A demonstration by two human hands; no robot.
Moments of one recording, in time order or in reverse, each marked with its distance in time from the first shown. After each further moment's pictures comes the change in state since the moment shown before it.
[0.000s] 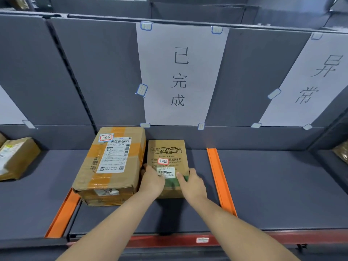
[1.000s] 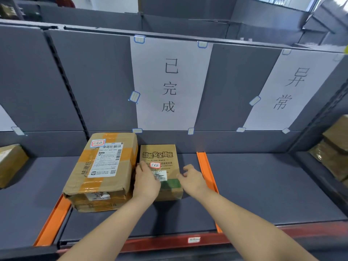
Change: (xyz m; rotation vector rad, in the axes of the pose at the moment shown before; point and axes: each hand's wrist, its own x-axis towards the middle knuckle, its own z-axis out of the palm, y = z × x) left_hand -0.021 0.007 -0.006 0.071 0.108 0.230; right_hand -0.003 -0.008 -0.049 -0.008 -0.076 -0.062
